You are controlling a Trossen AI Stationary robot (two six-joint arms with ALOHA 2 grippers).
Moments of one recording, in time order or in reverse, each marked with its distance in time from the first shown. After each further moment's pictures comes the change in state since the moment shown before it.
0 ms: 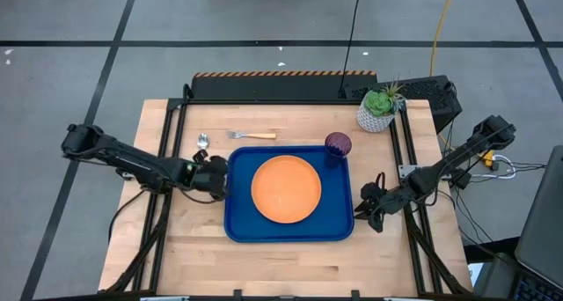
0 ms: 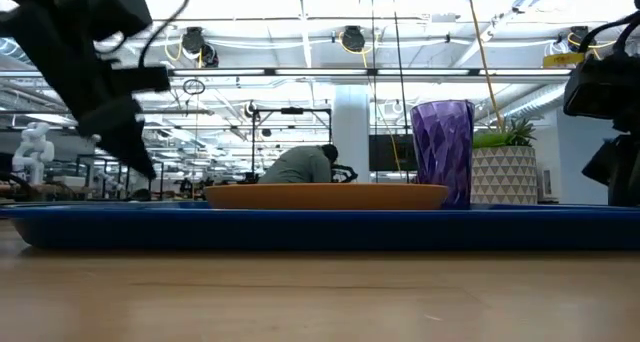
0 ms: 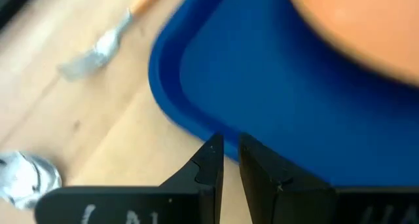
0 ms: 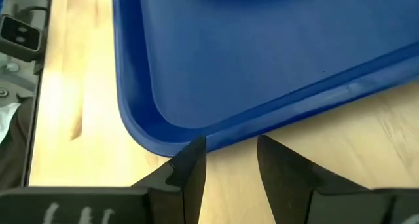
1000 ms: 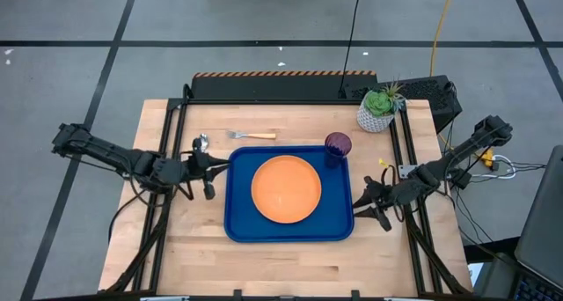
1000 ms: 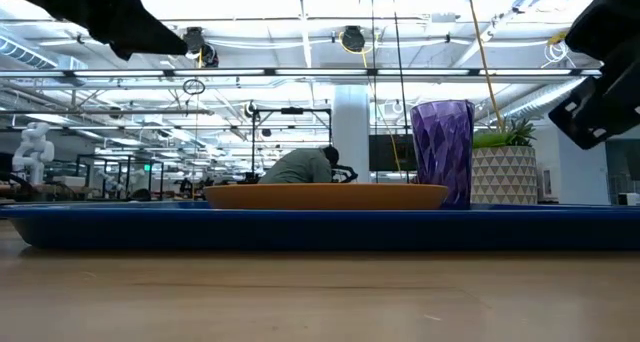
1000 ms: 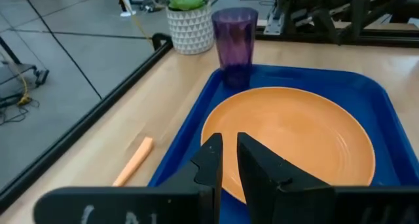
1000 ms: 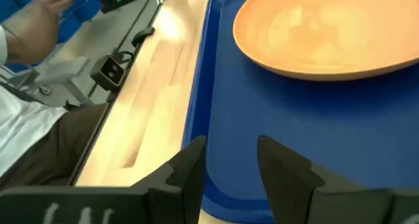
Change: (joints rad) left arm -0.113 -0.414 -0.001 0.307 -0.074 0.444; right arm 0.000 -0.208 0.000 0.088 0.048 -0.342
